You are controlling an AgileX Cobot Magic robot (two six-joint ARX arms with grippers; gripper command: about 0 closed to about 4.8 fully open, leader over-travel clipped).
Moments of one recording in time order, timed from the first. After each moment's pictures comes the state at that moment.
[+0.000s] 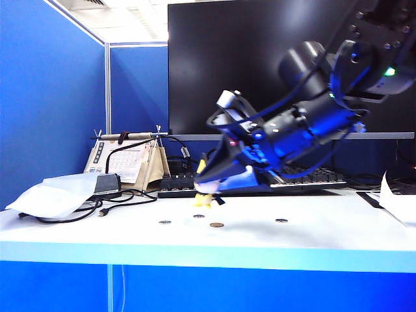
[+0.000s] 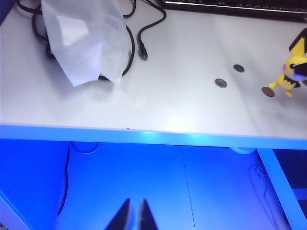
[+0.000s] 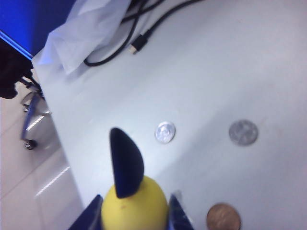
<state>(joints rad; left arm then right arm) -0.56 0.01 0.09 -0.47 -0.25 -0.31 0.48 1.82 0.90 0.35 -0.58 0.16</state>
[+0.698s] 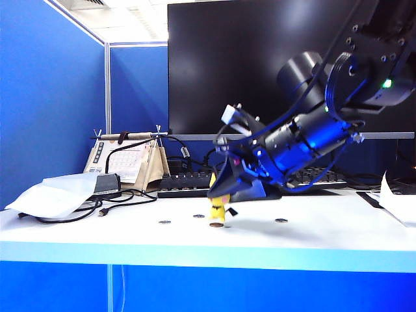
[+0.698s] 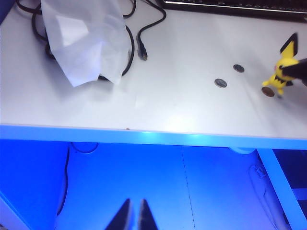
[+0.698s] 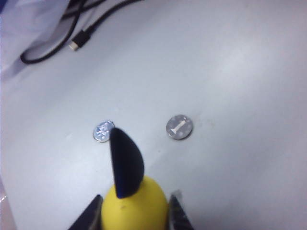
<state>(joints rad) -0.56 0.01 0.09 -0.47 -0.25 -0.31 0.47 1.86 0.90 0.38 -0.44 0.12</state>
